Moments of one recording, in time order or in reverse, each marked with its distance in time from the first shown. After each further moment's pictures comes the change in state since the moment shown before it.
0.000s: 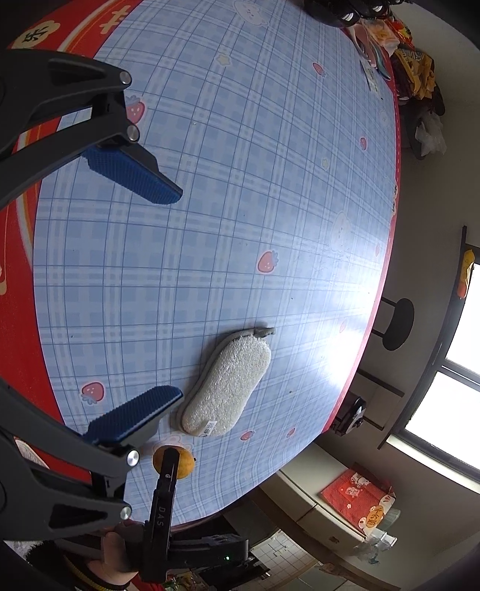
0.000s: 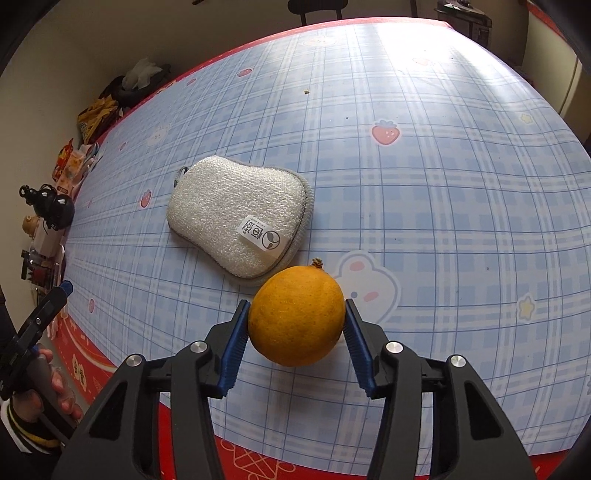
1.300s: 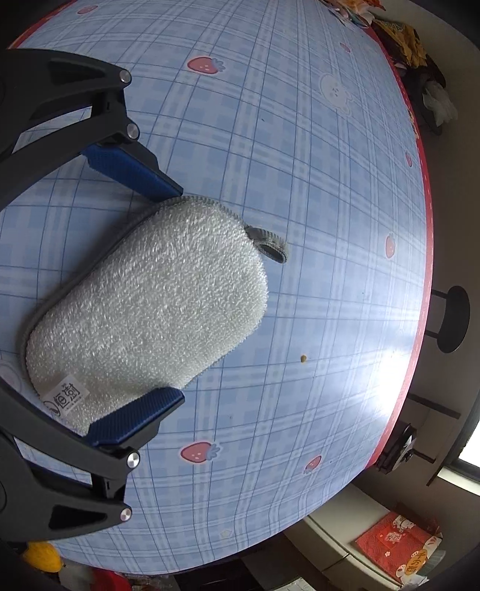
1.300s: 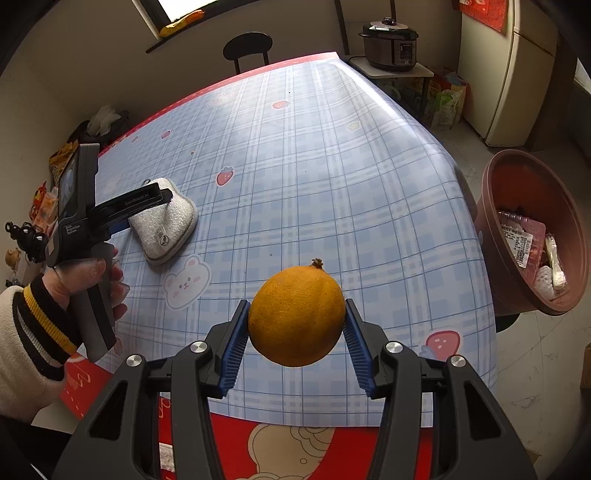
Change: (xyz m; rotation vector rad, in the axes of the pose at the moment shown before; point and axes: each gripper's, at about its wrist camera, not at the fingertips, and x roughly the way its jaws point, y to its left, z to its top) left arm 0.212 -0.170 0.084 0.018 0.175 0.188; right arm -0.094 -0.114 -0.035 0.097 -0.138 -0.126
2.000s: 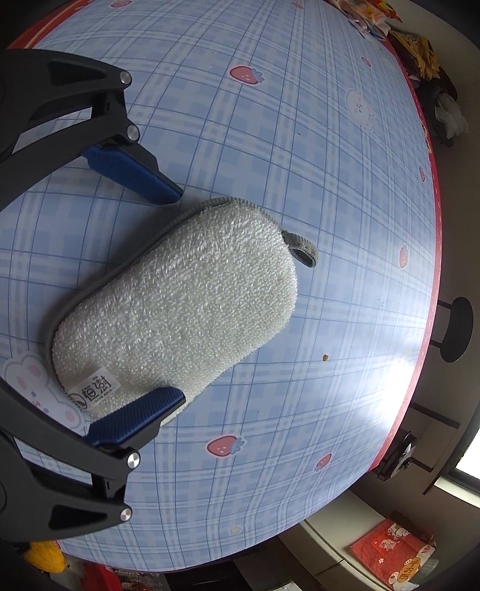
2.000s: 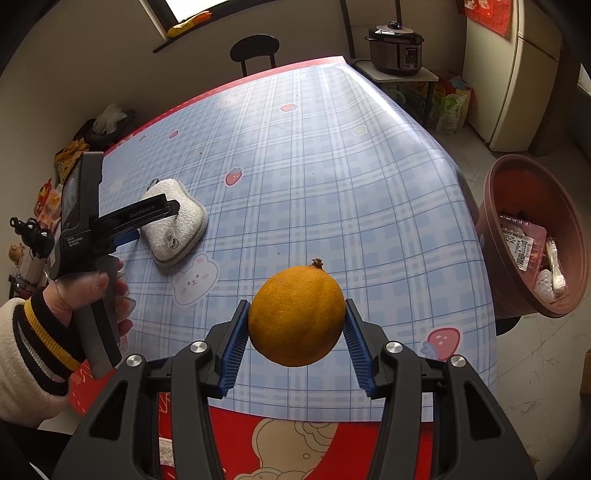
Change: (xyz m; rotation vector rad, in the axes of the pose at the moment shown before) left arm -0.001 -0.004 -0.019 -0.041 0.010 0.016; right arm -0.008 0.002 -0.003 -0.008 -0.008 0.009
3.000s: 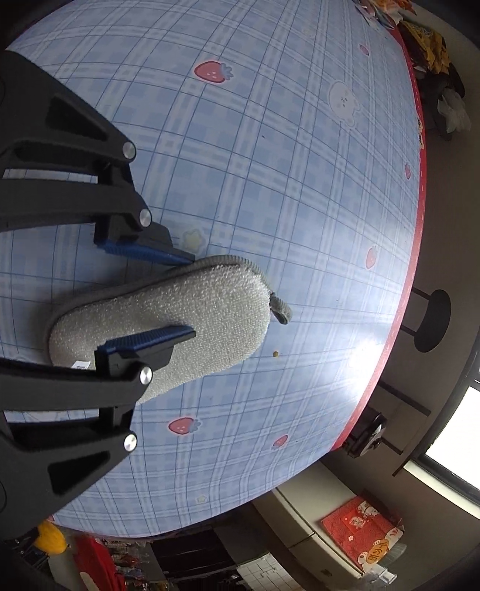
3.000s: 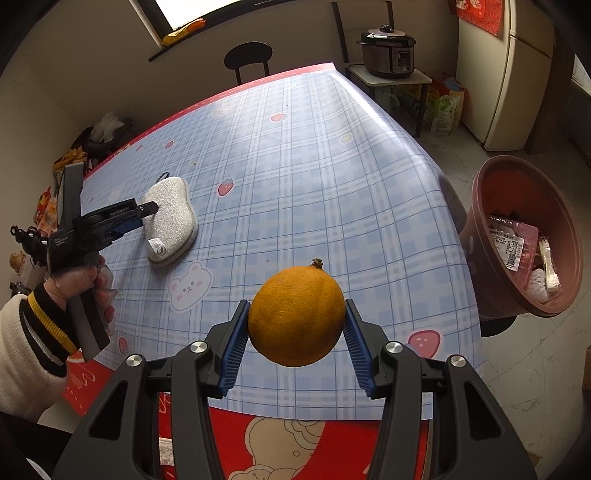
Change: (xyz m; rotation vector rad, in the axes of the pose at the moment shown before) left arm -0.019 0.035 0.028 -0.043 -0.087 -0.169; right arm -0.010 -0.012 0.002 0.019 -0.024 -0.005
